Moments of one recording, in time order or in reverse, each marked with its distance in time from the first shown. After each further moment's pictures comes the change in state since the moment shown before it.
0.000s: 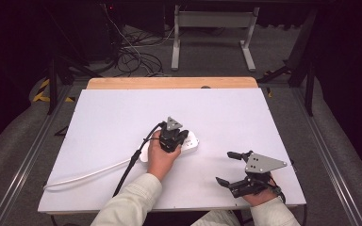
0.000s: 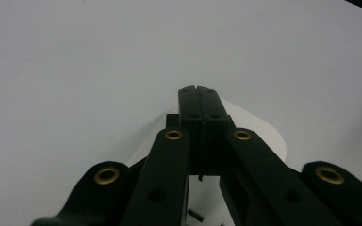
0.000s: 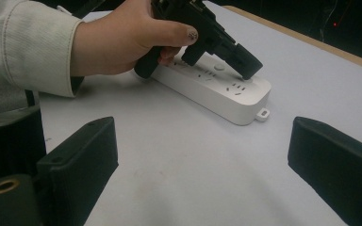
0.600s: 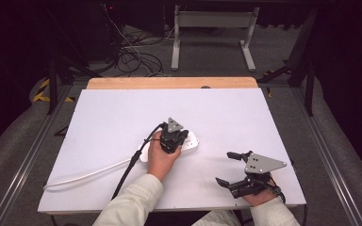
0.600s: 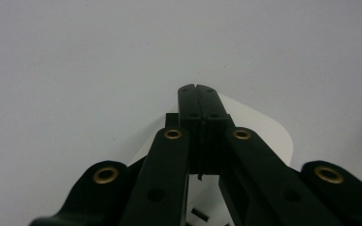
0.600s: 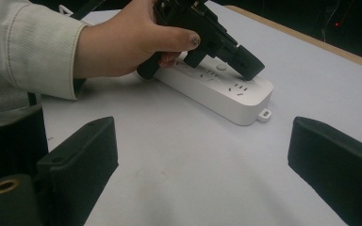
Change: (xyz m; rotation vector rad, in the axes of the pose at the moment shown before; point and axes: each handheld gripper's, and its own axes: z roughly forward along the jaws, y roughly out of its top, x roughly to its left) left arm -0.002 -0.003 0.002 -0.004 0.017 0.036; right arm 0.001 0.000 0.000 0.002 0.007 -0.003
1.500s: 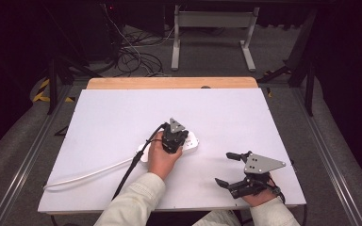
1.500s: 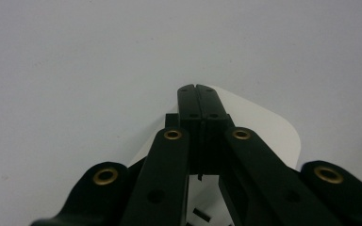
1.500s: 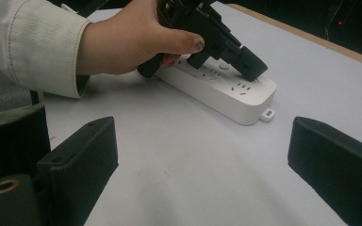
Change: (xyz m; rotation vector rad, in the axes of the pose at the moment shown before) left arm -0.005 0.001 0.002 0.026 0.040 0.018; right arm 0.001 0.000 0.001 0.005 0.007 0.001
